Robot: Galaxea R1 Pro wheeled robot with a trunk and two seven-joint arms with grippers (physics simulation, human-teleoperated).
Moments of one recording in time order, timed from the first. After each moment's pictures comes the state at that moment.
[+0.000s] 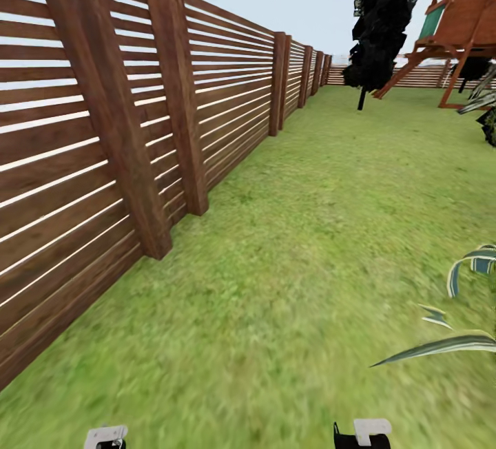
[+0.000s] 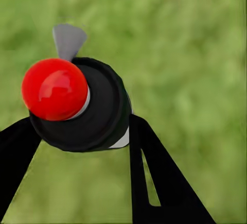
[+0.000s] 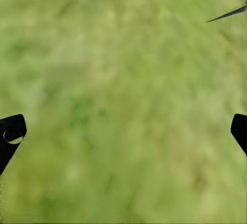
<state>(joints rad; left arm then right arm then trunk) -0.37 0.16 0.65 -0.14 -0.48 -0.32 -0.19 -0.39 0.00 -0.44 -0.10 0.55 -0.48 -0.21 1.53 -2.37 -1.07</state>
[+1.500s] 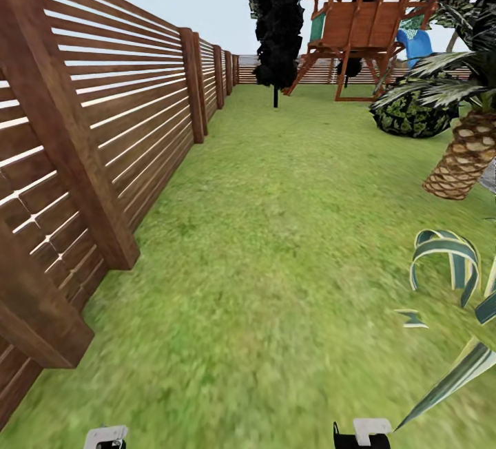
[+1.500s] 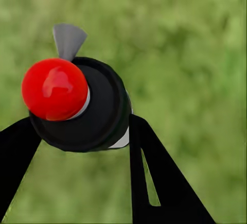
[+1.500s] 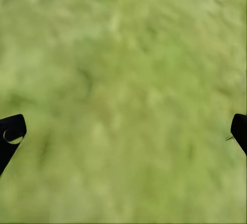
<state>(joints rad) -0.37 0.16 0.65 -0.14 -0.48 -0.32 -0.19 -0.39 0.00 -0.44 -0.10 0.55 -0.48 -0.22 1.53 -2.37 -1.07</state>
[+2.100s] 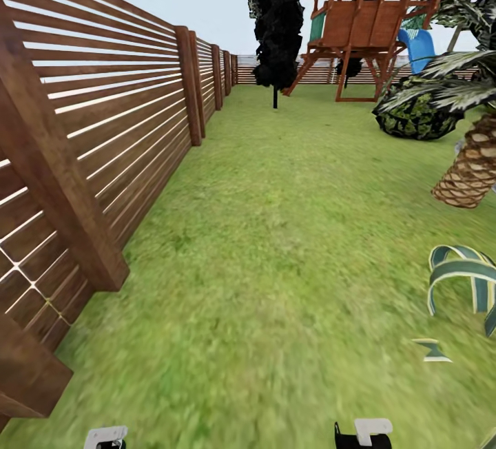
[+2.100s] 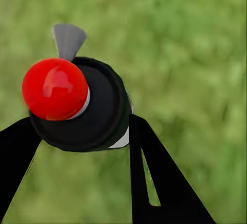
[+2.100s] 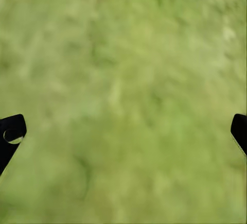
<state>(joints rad) -0.37 0.16 0.65 -0.14 -0.48 -0.32 -0.19 -0.39 0.00 -0.44 -0.10 0.55 -0.48 -0.22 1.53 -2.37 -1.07</state>
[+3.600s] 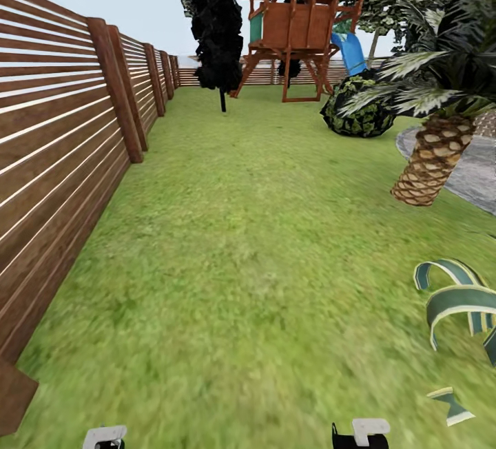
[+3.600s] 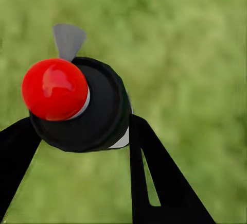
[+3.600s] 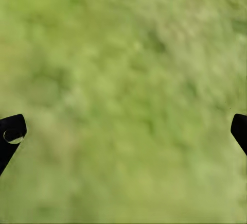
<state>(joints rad) -0.37 0.17 0.65 -0.14 -0.49 -0.32 -0.19 -0.39 0.01 -0.44 -0.10 0.55 -0.48 -0.21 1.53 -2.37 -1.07</state>
